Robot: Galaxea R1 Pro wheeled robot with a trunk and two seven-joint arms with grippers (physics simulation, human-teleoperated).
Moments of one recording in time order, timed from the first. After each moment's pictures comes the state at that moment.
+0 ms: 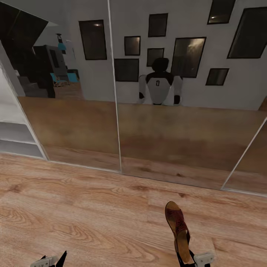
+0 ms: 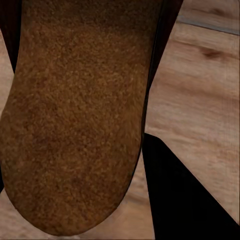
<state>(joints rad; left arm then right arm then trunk) -0.01 0.05 0.53 -0.83 0.04 -0.29 -0.50 -0.17 -0.12 0.14 -0.44 -0.07 -0.61 0.09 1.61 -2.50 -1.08</state>
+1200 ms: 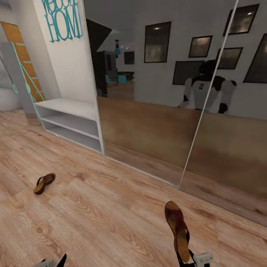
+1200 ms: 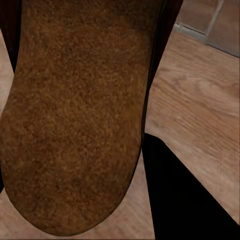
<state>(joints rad) -0.01 0.05 0.54 -0.80 0.04 -0.29 -0.50 -0.17 -0.12 0.14 -0.44 -0.07 -0.61 0.09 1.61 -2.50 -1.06</state>
